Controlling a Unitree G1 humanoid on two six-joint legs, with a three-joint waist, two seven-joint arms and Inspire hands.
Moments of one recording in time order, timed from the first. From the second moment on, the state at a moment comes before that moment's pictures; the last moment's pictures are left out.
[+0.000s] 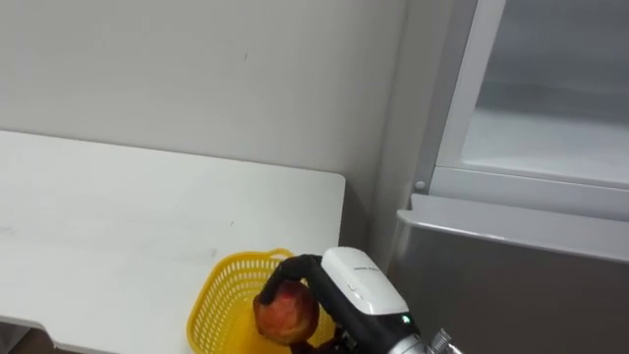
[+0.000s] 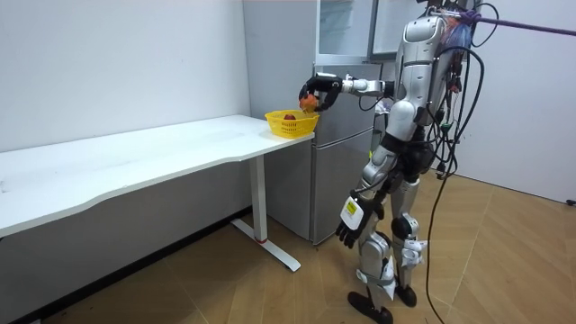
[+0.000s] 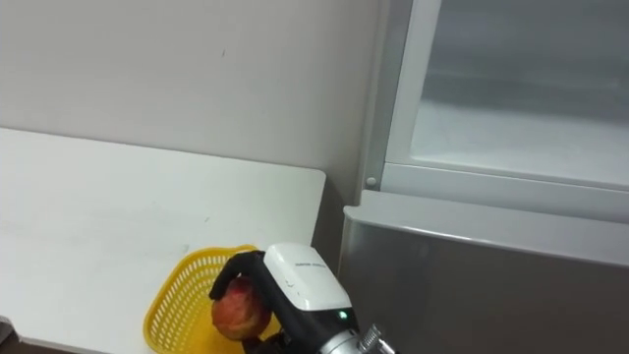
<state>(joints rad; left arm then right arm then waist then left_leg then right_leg) 0.09 0.25 -0.19 1.13 0.36 0.03 -0.08 -0.27 -0.30 0.49 0.04 -0.60 -0.09 -0.06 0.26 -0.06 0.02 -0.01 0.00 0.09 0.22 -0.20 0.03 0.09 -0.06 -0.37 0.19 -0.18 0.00</state>
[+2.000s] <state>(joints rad) 0.09 0.23 -0.18 1.13 0.34 0.04 -0.07 -0.30 -0.28 0.49 0.03 -0.62 -0.09 -0.05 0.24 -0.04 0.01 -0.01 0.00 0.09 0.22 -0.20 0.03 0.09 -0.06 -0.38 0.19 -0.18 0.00</state>
